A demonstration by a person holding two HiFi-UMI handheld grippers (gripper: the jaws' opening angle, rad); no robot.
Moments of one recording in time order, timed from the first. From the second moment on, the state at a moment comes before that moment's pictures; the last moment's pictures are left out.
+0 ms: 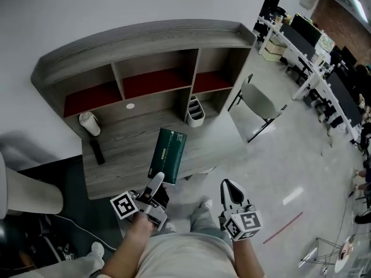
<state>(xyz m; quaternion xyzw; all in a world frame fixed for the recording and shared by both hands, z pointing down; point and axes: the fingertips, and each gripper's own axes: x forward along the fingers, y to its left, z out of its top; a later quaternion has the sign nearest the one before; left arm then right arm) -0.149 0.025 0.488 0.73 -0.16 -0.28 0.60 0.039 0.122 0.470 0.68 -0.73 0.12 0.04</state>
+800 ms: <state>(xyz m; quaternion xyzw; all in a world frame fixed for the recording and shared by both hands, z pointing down) -0.063 -0.132 0.469 0.67 -0.32 -0.40 0.54 0.160 -0.099 0.474 0.51 -0.85 0.14 0.03</state>
